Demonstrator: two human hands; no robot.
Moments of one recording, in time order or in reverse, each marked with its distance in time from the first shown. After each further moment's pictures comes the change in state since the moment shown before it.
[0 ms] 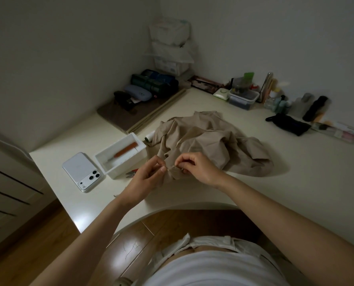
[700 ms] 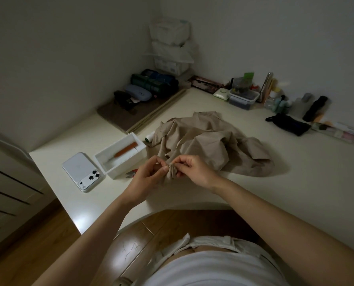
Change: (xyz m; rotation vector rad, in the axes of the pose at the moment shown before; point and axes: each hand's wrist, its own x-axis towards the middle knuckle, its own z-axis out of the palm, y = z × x) left_hand 0.000 0.005 0.007 -0.126 0.051 -0.078; right_hand -0.003 -0.007 0.013 0.259 -0.032 0.062
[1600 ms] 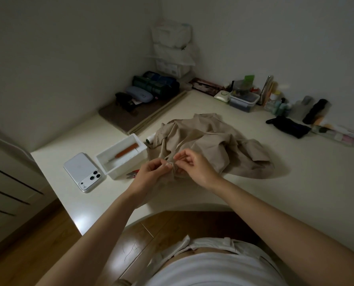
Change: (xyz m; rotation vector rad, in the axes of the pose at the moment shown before) left_hand 0.007 0.012 0.010 -0.099 0.085 -0.167; right_hand 0.000 -0.004 -0.001 -0.084 0.176 -0.059
